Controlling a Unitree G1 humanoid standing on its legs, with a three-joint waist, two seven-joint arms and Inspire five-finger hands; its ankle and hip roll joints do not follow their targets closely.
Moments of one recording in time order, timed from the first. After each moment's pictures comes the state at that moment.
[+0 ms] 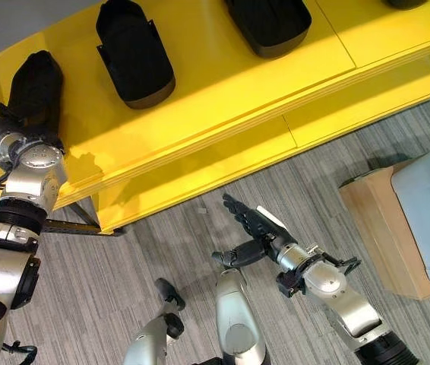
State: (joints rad) left arm -1.04 0.62 -0.19 0.84 -0.42 0.04 1.02; right arm -0.06 -0.81 0.32 -0.20 0.51 0.08 0.13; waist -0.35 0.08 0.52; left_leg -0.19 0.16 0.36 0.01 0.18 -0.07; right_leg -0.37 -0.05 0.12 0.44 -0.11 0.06
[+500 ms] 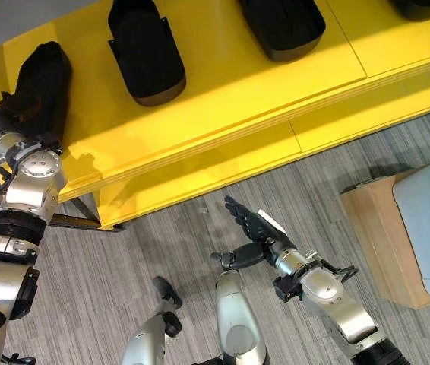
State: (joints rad) left arm -0.87 0.62 -0.16 0.59 -0.22 -0.09 1.04; right arm -0.01 -0.75 0.31 -0.20 0.49 0.04 0.09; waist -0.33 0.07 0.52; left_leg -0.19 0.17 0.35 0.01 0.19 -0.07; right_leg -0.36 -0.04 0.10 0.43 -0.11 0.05
